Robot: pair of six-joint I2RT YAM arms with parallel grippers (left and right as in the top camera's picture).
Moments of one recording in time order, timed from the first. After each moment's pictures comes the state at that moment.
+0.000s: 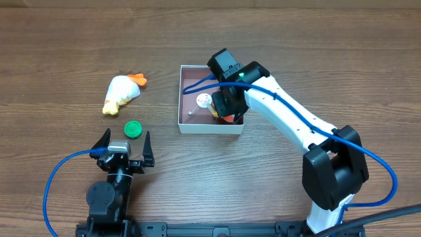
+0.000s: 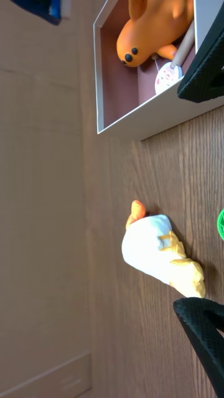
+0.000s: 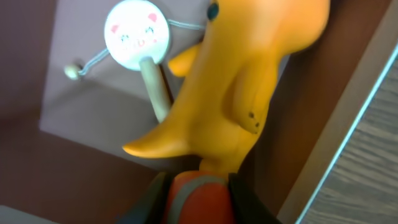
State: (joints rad) left arm -0.01 0.01 0.03 -0.11 0.03 0.01; right arm 0.60 1.95 1.57 -1.01 0.02 0.28
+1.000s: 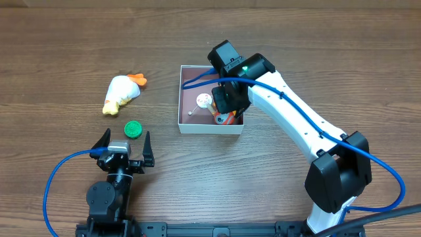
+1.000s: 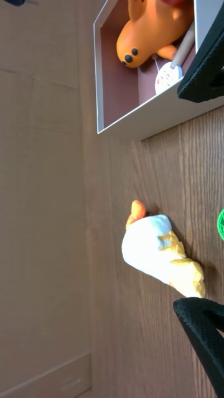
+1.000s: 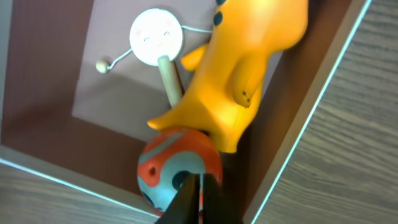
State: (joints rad) left arm -0.01 0.01 0.03 -0.12 0.03 0.01; right arm 0.60 1.93 1.69 -1.14 0.00 0.27
